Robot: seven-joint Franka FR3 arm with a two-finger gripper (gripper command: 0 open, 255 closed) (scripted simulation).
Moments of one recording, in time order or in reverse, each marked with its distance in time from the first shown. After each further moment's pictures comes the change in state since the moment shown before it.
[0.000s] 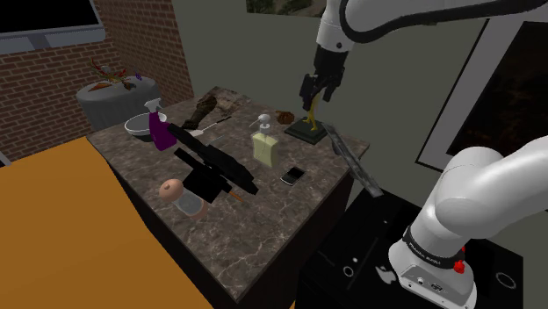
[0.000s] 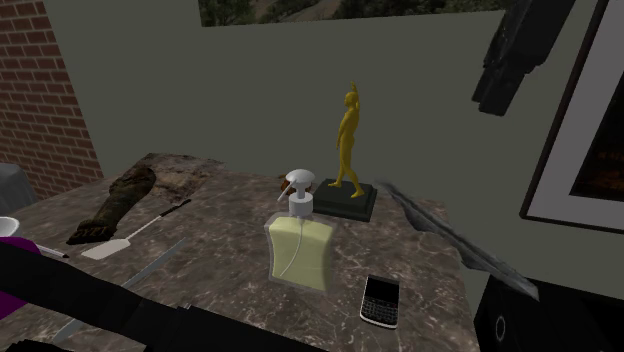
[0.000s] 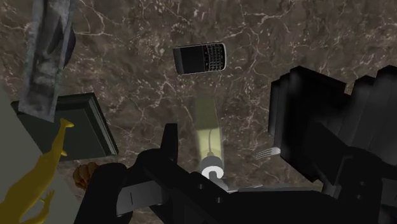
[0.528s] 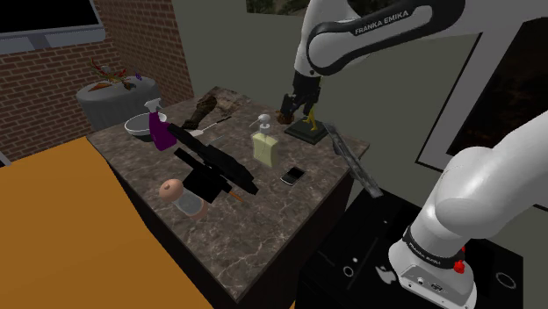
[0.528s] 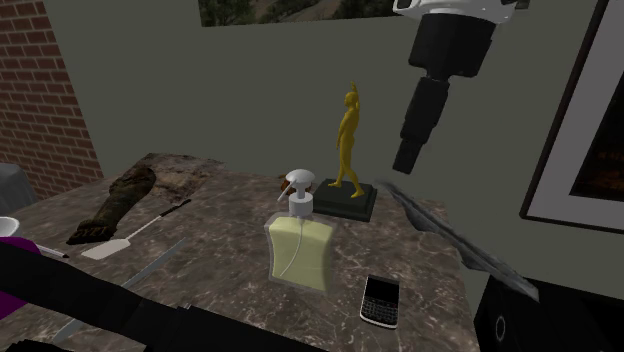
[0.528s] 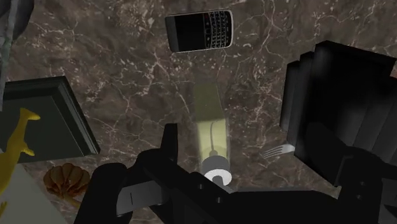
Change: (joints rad) arm 0.002 0.248 -0.026 0.001 0.014 0.259 -0.040
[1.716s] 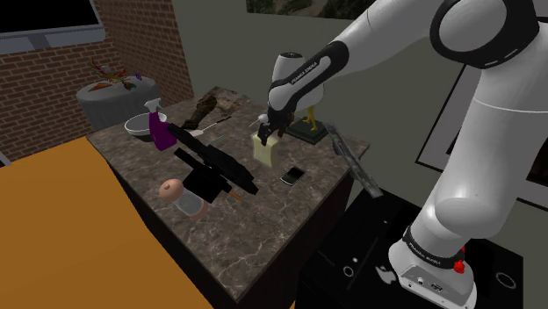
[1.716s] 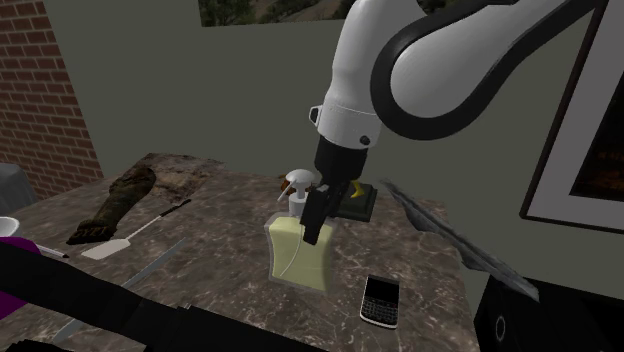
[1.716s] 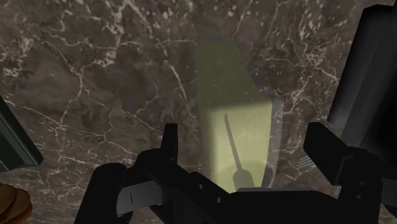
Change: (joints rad) arm 0.004 0.528 -0.024 0.181 0.087 0.363 -0.111
